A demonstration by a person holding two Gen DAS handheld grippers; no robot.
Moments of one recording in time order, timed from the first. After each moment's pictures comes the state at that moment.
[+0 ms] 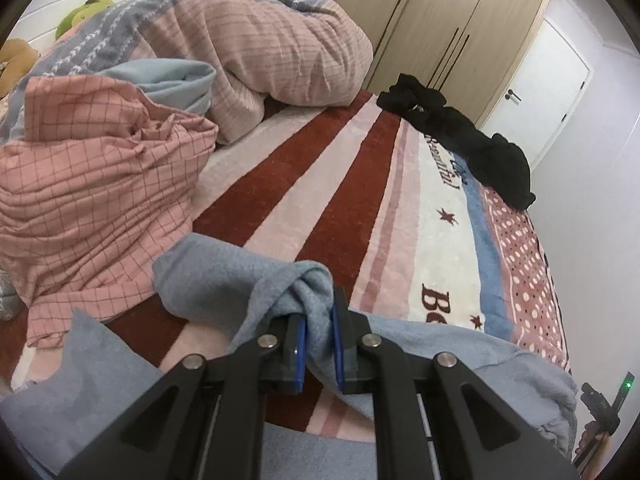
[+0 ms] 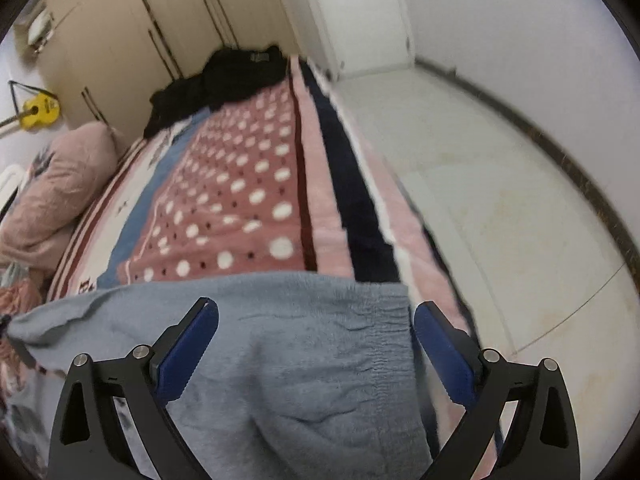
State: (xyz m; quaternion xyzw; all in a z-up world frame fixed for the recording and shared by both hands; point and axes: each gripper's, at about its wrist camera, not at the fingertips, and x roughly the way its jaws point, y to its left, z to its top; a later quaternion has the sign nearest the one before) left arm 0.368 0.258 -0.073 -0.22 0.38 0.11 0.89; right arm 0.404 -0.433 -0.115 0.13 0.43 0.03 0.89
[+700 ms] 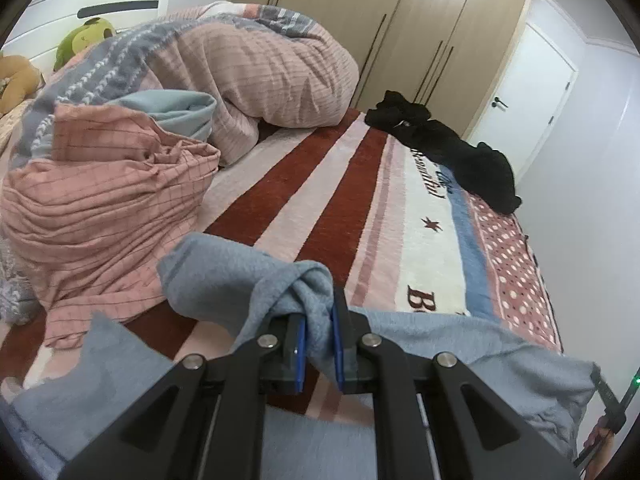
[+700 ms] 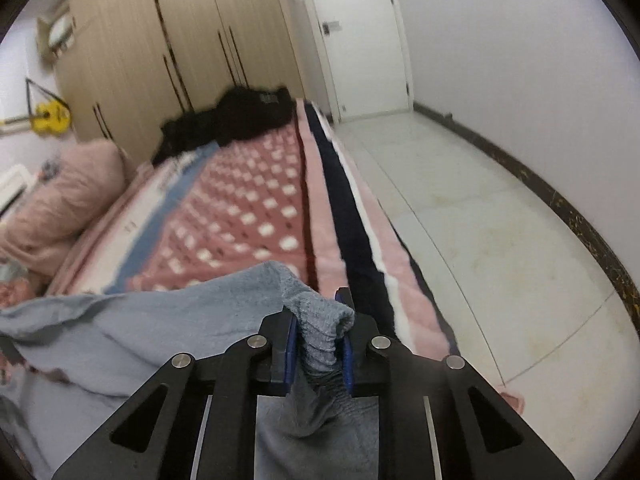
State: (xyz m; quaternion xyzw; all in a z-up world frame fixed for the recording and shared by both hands) left arm 0.329 0.252 -0.043 -0.20 0.35 0.10 0.91; right arm 0.350 -0.417 -0.073 0.09 0.32 0.01 0.94
